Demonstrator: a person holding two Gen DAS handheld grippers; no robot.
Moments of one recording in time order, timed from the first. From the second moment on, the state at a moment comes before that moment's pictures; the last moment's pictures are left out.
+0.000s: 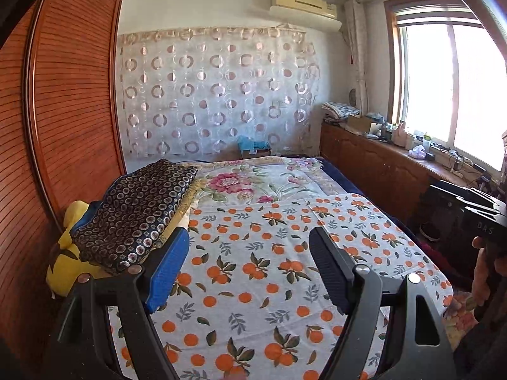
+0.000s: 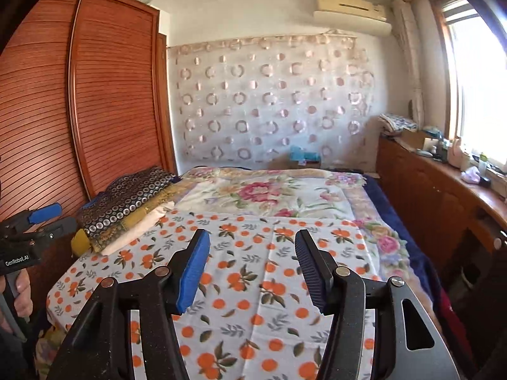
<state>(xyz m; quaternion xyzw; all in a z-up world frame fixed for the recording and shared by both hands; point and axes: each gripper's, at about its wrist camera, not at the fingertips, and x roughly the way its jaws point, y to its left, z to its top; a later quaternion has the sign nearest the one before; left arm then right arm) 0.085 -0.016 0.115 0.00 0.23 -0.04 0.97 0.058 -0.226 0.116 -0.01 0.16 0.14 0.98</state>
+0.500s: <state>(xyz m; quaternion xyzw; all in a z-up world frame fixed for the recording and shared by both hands) 0.087 -0.029 0.110 -0.01 0.23 -0.02 0.97 0.042 -0.211 0.104 0.00 0.16 0.12 0.98</state>
